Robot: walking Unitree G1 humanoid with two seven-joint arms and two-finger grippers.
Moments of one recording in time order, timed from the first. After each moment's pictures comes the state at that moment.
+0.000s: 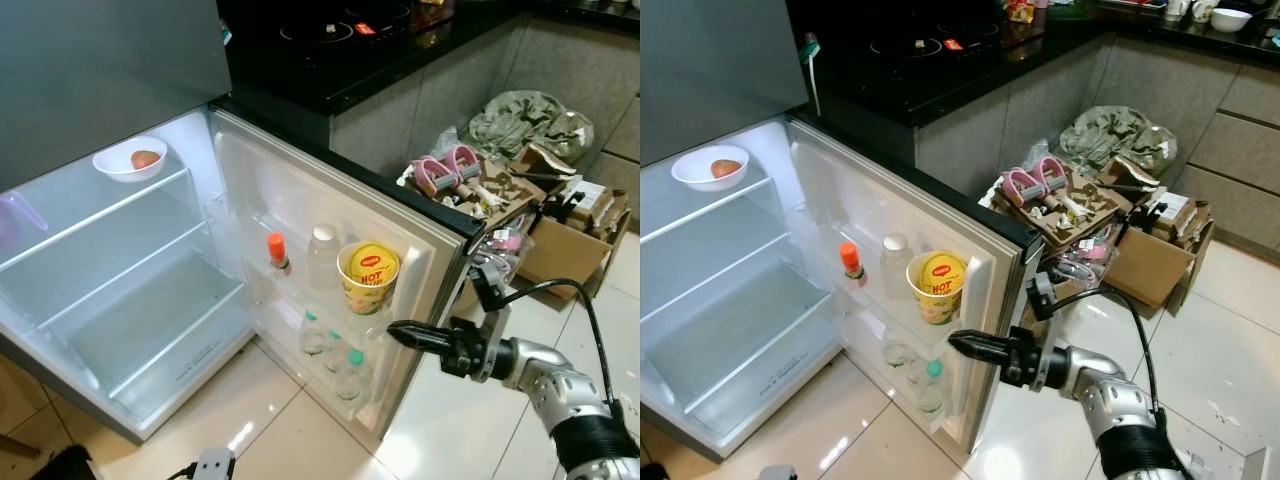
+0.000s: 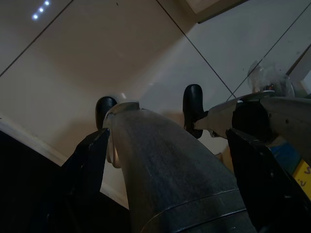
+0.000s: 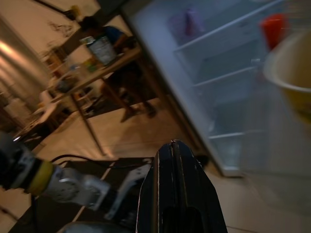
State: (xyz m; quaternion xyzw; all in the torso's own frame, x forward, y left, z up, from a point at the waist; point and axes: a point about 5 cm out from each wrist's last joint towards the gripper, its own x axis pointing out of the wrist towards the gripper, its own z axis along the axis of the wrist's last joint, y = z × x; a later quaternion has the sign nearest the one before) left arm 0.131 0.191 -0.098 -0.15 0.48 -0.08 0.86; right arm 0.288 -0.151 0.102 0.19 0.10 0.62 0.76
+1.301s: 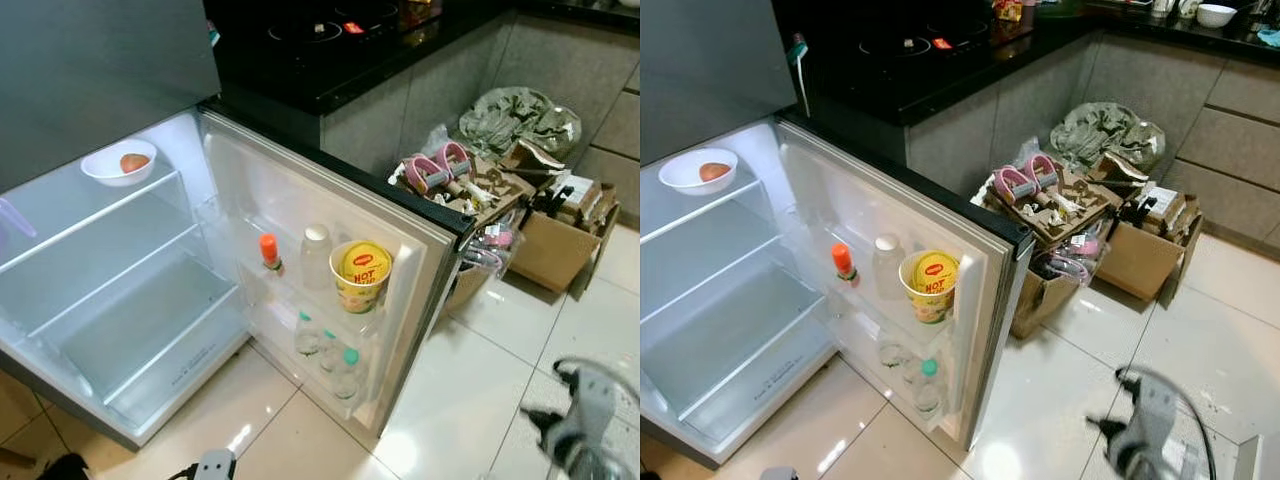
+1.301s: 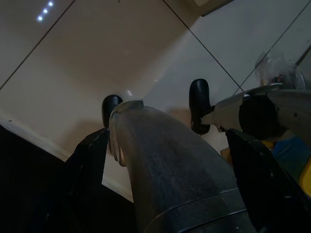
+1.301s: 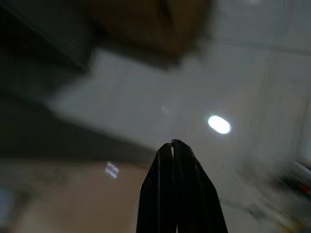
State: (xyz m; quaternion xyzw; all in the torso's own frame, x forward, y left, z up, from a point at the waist) left arm 0.129 0.191 -0.099 -0.13 0.49 -0.08 0.86; right arm 0.259 -0.287 0.000 0.21 0.23 -0.09 0.94
